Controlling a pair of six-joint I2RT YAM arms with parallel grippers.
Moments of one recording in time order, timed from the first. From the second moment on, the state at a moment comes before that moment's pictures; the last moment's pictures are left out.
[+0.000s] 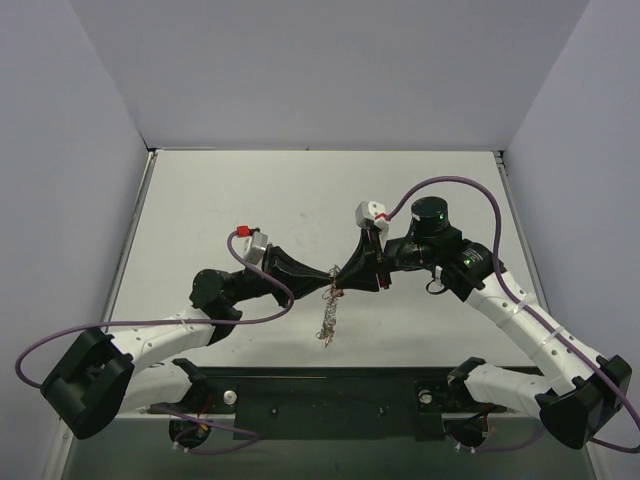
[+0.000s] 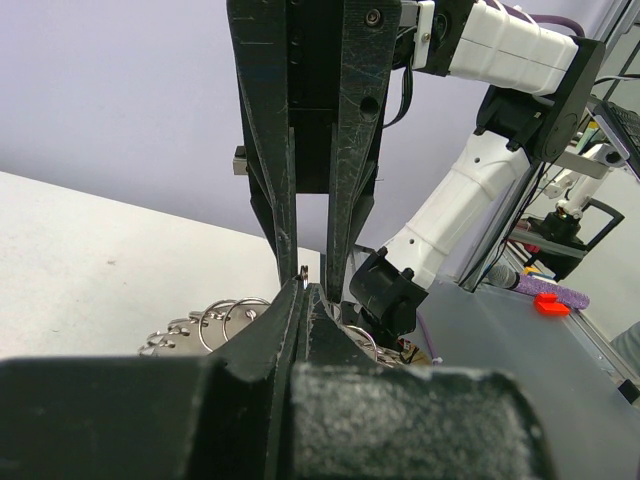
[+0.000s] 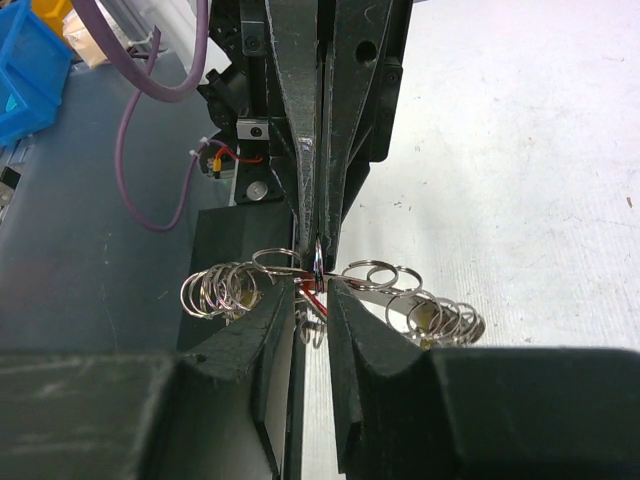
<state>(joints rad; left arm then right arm) -0.72 1.16 0.42 1.26 0.69 -0.67 0.60 1.09 1.01 -0.33 -1.00 -0.12</state>
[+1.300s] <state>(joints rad) -0.72 1.10 0.36 1.26 0.60 -0.66 0.60 1.10 1.07 -0.50 -0.86 -0.19</state>
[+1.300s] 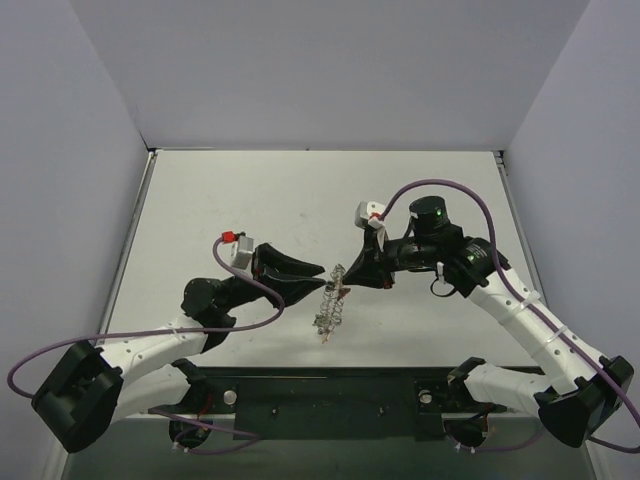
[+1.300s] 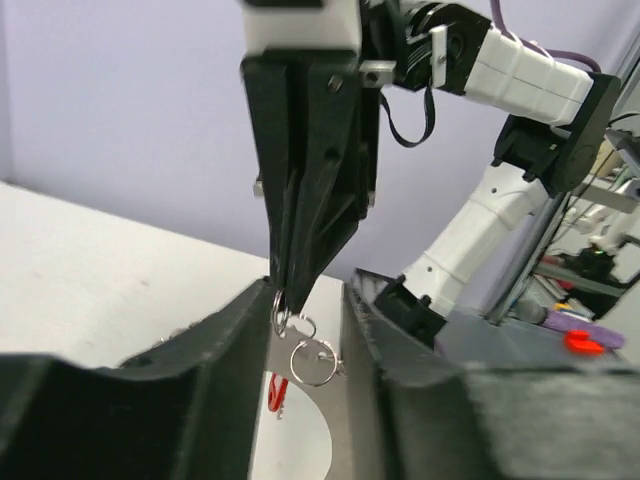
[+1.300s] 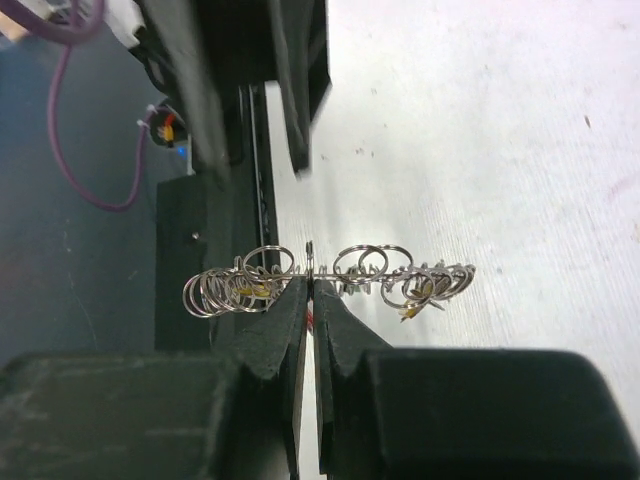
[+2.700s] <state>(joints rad) -0.95 1.23 0.67 0.56 0.55 0.02 0.64 1.20 1.26 -1.07 -0.59 -0.68</state>
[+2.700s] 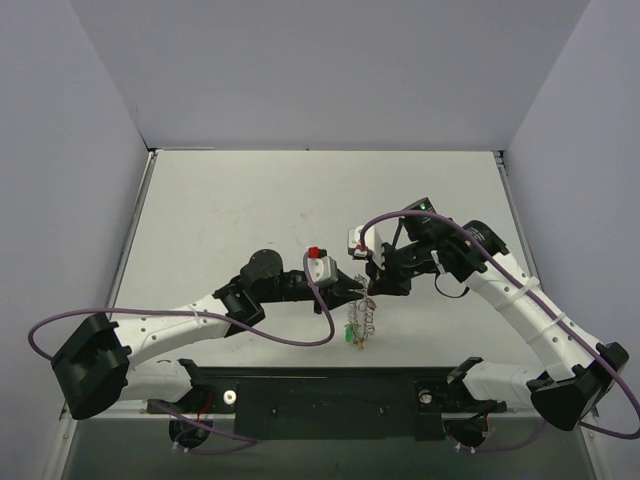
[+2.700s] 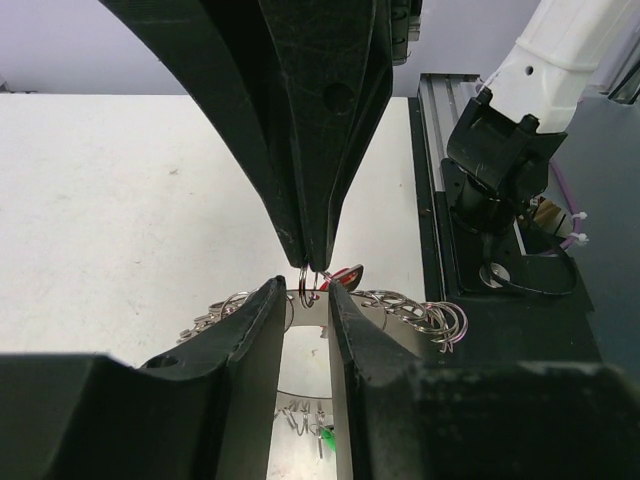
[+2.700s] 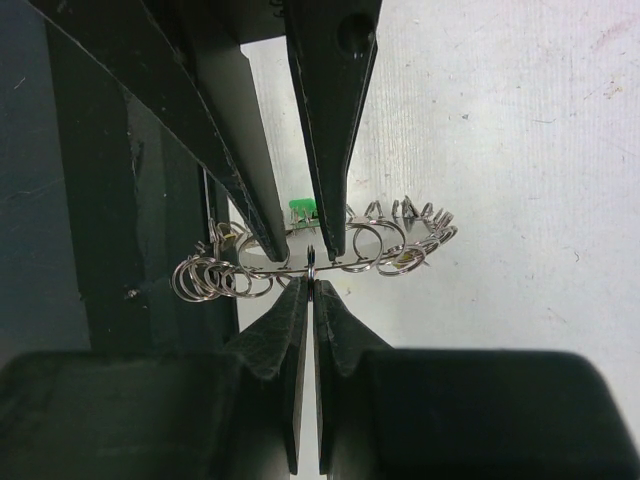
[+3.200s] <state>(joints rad) -0.96 1.25 0.68 0.56 0.54 0.03 0.64 1.20 1.26 -1.07 -0.59 -0.66</state>
